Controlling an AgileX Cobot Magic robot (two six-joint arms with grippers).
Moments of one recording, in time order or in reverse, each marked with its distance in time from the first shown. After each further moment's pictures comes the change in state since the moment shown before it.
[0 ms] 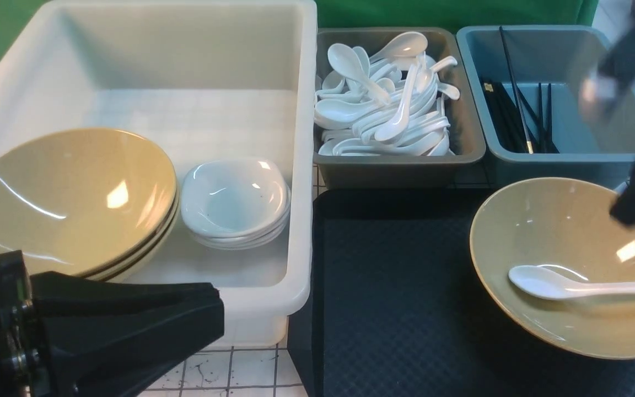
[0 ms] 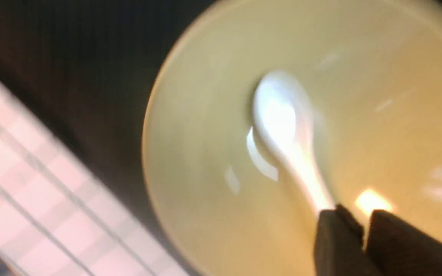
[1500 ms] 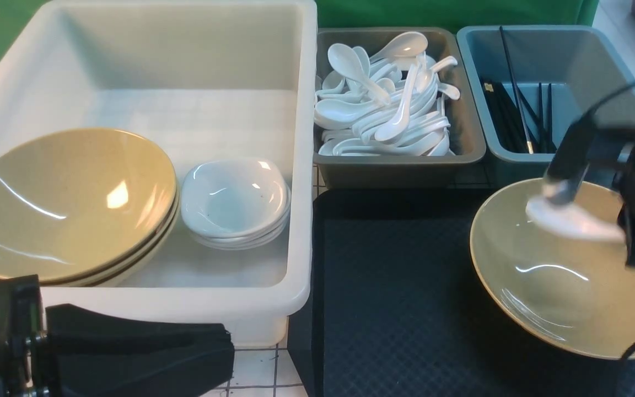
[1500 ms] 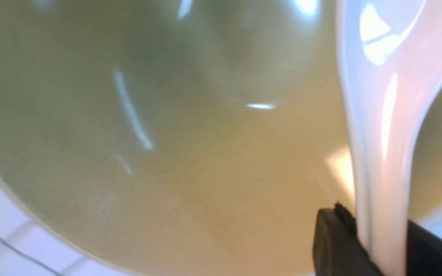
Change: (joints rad) right arm 0.058 0.207 -0.070 -0.289 0.039 0.182; left arm 0.000 0.000 0.000 -0.002 0.076 0.008
